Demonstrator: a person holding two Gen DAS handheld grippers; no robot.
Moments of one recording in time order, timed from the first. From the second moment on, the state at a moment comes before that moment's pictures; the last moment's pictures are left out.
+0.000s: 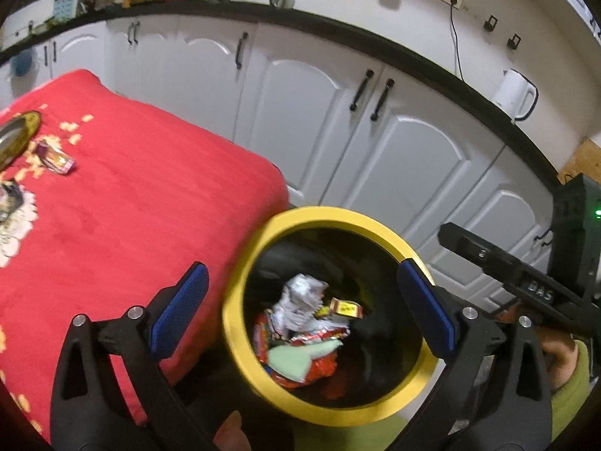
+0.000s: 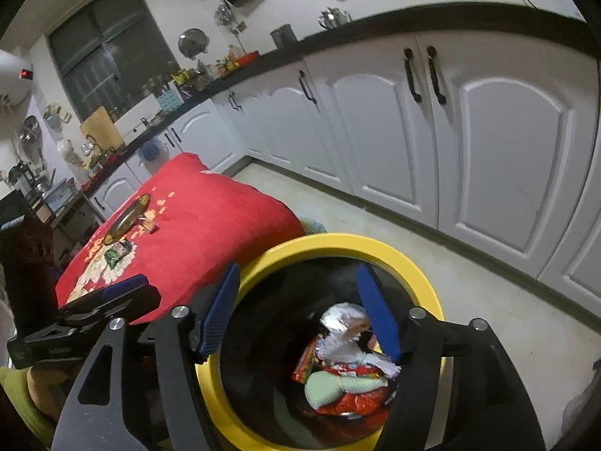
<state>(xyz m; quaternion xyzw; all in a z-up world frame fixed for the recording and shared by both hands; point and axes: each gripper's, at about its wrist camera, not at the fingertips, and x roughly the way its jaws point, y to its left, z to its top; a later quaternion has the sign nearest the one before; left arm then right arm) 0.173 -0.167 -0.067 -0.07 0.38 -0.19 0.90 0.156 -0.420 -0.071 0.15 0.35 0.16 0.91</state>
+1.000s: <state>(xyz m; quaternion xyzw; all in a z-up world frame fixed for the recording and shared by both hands) 0.163 0.005 -0.034 -0.10 0.28 0.02 0.95 0.189 -0.260 -0.026 0.05 0.32 0.28 0.90</state>
